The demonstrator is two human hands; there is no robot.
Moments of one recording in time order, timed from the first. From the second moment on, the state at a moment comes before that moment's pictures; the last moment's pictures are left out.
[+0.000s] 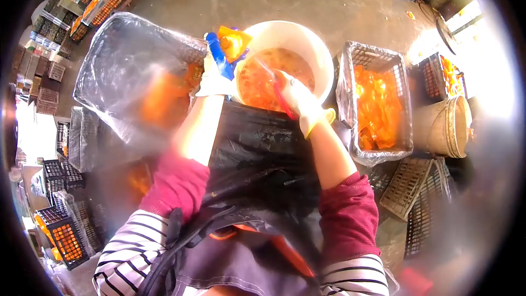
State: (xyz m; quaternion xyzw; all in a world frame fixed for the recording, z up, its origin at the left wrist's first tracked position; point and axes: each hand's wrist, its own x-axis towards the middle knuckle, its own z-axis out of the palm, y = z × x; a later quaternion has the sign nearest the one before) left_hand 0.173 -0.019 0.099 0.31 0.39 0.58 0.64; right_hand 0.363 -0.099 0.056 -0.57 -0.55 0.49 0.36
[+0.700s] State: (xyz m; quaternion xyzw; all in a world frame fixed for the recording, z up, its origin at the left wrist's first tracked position) left_hand 0.183 -0.027 0.091 0.46 0.39 0.46 0.65; right_hand 0.357 -0.100 0.062 -0.52 -0.43 0.55 0.50
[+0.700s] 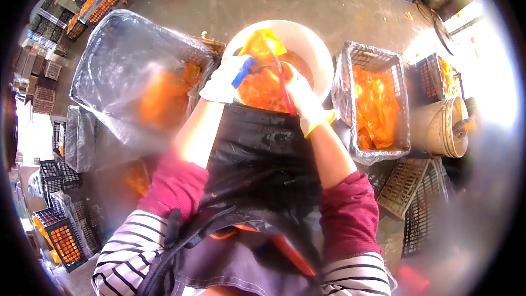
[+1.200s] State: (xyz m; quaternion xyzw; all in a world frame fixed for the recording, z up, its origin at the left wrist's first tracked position) left_hand 0.170 -0.029 0.102 0.39 0.47 0.47 0.63; right_hand 0.346 -0.116 0.118 -0.55 -0.39 0.63 0.39
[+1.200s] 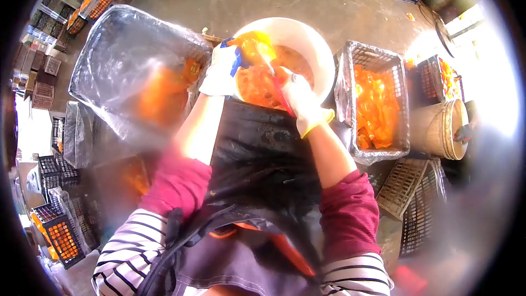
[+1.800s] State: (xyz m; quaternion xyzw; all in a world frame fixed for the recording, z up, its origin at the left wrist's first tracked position) left_hand 0.169 -0.028 0.103 0.49 0.48 0.50 0.52; right_hand 0.357 -0.112 0.089 -0.52 -0.40 0.66 0.36
